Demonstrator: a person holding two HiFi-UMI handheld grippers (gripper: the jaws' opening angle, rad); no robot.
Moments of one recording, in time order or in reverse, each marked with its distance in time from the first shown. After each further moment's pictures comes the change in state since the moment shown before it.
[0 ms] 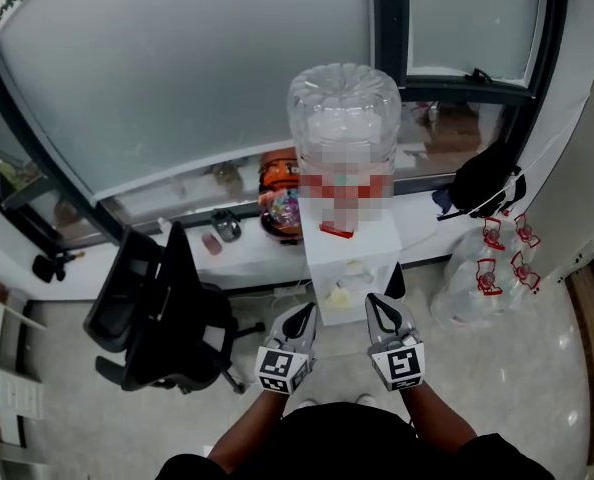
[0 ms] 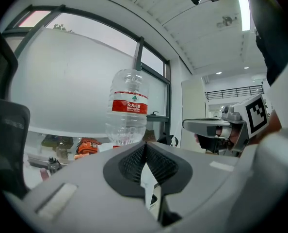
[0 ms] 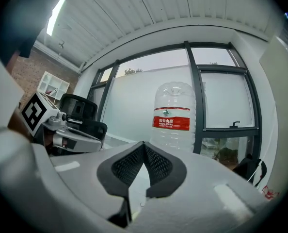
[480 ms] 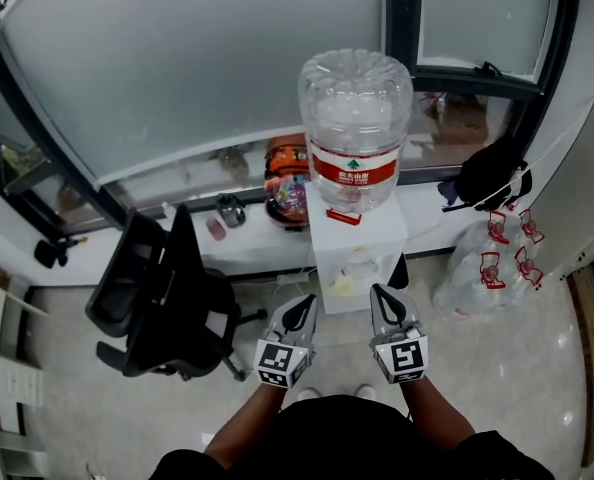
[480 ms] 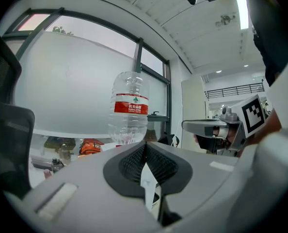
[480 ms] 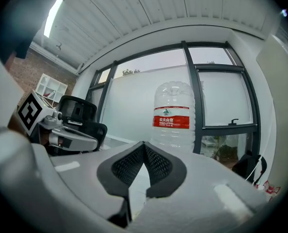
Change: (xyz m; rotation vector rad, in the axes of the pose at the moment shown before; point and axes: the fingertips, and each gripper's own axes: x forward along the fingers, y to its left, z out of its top) left arm -0.018 0.001 -0.001 0.016 0.001 0.012; right arm -0.004 0.006 -0.007 0.033 0.001 -0.016
